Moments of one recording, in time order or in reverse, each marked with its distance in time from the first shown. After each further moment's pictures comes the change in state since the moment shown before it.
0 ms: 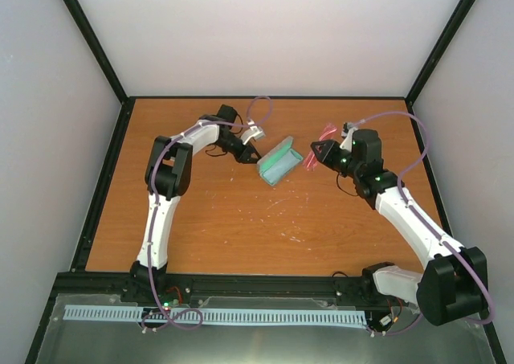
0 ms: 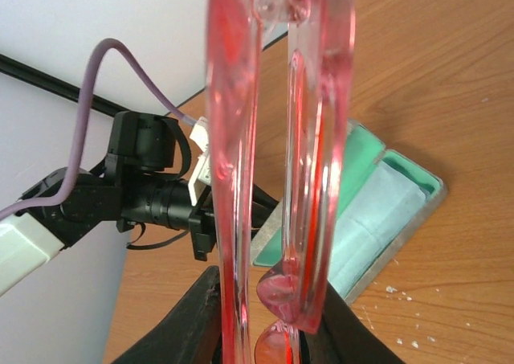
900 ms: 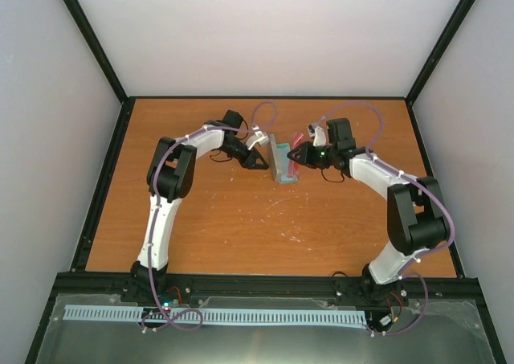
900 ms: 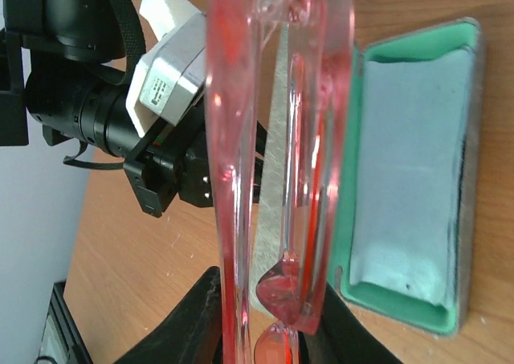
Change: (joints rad) left arm -0.050 -0.019 -0.082 0.071 0.045 -0.078; right arm 0.006 0.455 0.176 -0.035 -0.293 -0.236
